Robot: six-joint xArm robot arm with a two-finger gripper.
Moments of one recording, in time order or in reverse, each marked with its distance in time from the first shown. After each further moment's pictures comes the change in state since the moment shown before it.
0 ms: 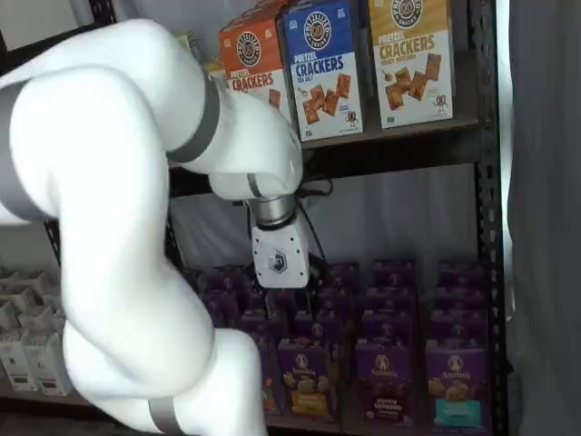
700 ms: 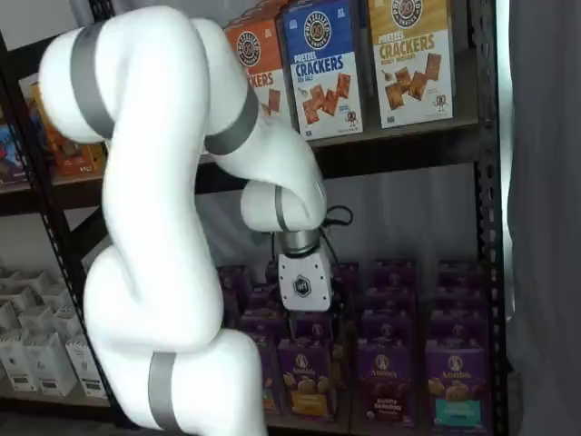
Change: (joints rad) arm -0.054 0.382 -0.088 -0.001 -0.276 -0.060
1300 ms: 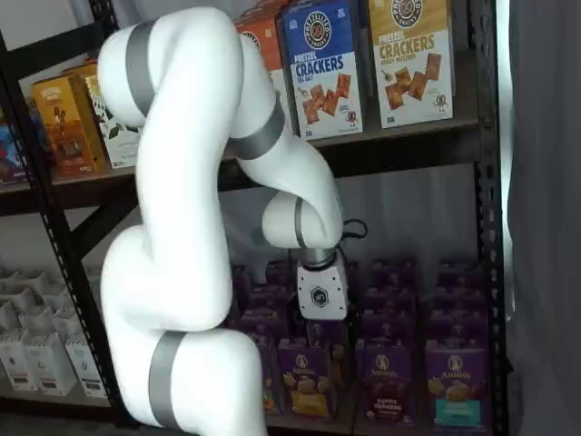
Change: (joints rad) arm -0.042 0.252 -0.116 0.006 -0.153 -0.051
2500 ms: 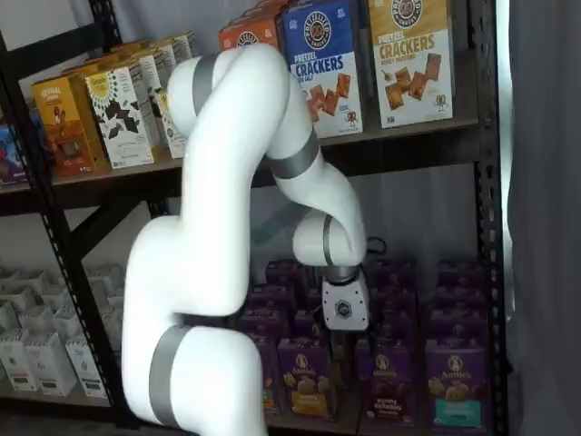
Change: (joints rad) arm -0.041 0.385 -0.303 -0.045 -0.074 -0.003
